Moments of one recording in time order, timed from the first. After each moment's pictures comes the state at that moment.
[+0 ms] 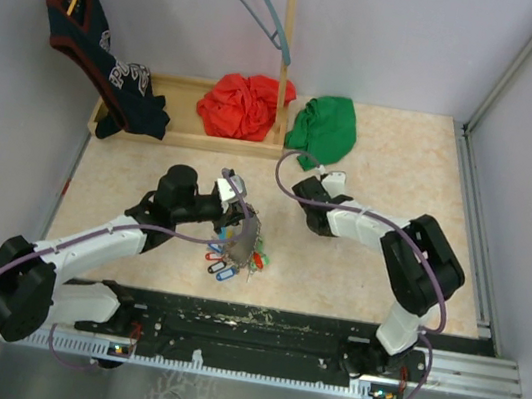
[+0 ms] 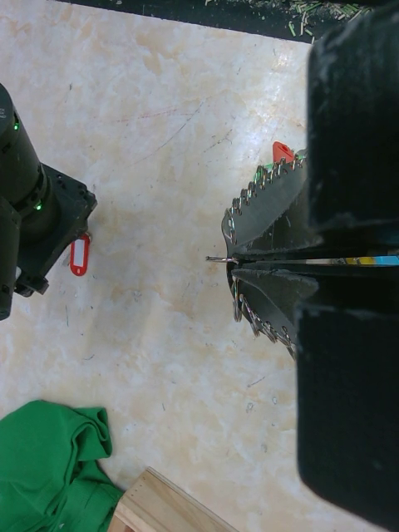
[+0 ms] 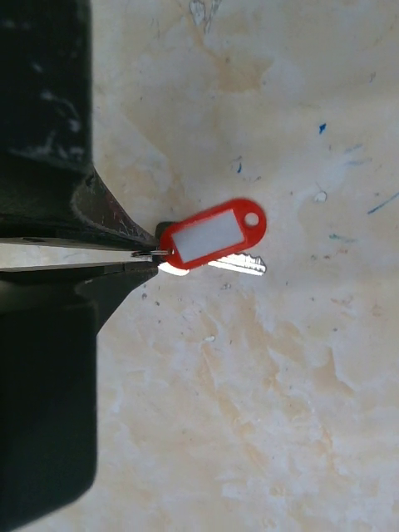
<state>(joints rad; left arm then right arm) -0.61 1.17 0.58 0.29 0.53 0.23 0.66 1.74 0.99 -0.46 0.64 0.52</state>
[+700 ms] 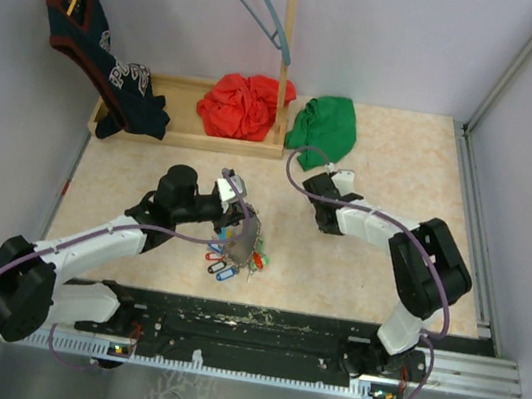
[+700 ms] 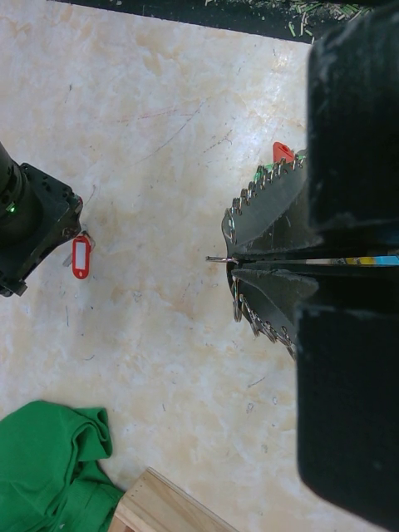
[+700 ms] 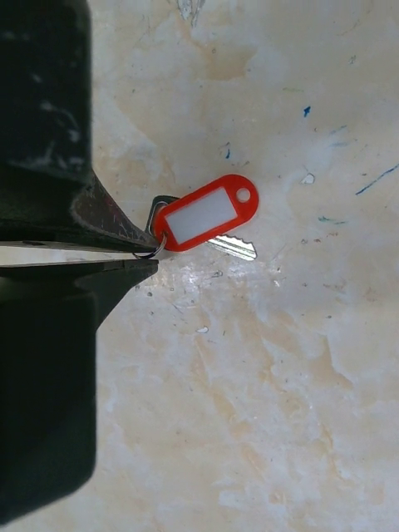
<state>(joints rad) -0.61 1.17 0.58 0.29 0.53 0.23 0.59 1.70 0.97 -0.45 0.58 0.52</state>
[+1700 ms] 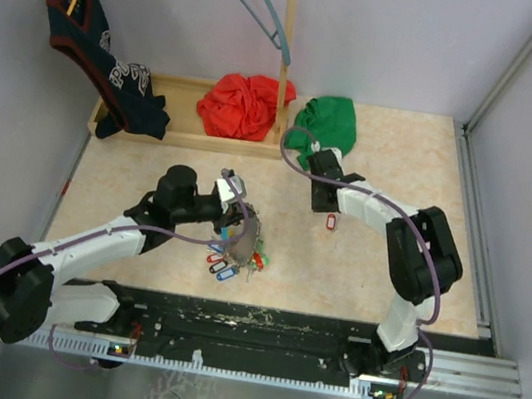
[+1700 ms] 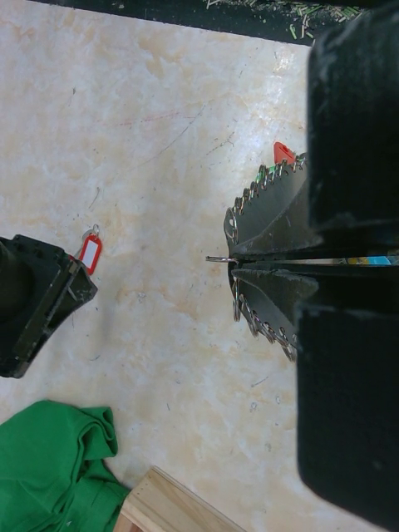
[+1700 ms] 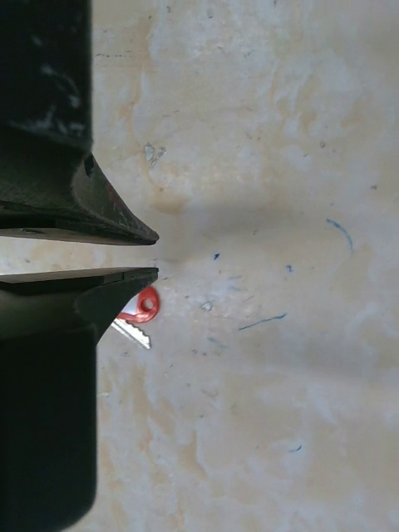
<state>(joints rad) -0.61 1.16 0.58 0.29 0.53 0.23 0.53 1.77 1.14 -0.40 0.32 0.30</state>
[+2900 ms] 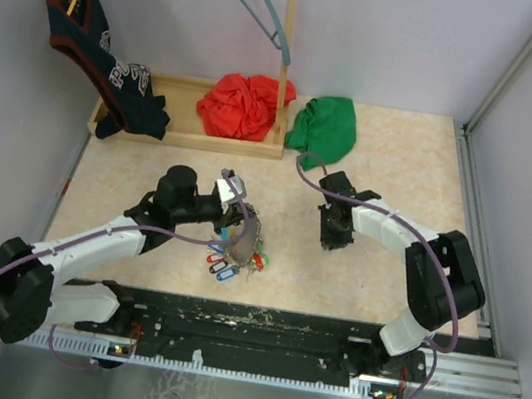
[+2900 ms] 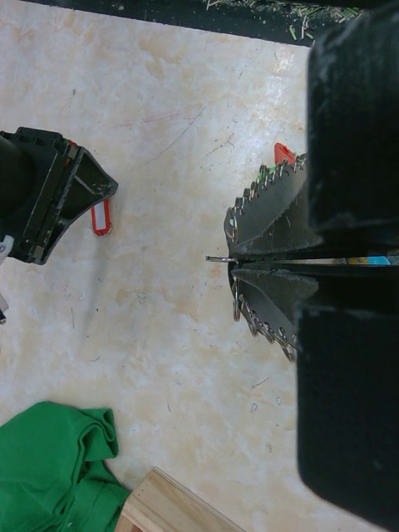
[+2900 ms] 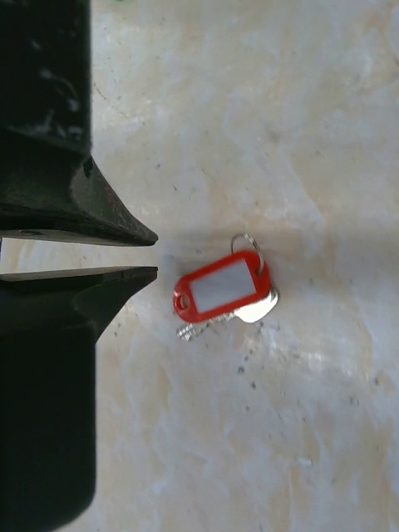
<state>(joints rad) -0.61 1.16 0.58 0.29 0.53 0.23 0.49 1.61 0.97 -0.63 0.09 0.37</state>
